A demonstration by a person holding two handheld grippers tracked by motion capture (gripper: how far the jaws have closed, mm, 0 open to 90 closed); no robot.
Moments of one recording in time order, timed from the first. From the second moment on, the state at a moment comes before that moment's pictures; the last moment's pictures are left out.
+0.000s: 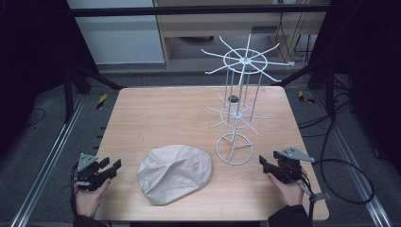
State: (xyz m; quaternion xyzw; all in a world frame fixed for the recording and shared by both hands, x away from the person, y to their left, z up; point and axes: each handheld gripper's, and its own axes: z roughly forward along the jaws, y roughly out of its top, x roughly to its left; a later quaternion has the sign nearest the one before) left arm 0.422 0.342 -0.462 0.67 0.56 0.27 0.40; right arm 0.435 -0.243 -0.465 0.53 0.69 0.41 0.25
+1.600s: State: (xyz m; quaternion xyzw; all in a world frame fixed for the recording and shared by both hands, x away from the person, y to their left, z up) left arm 0.374 0.263 -0.419 0.77 0.41 0.19 0.45; right arm 0.422 -0.179 -0.444 0.43 0.76 0.44 0.19
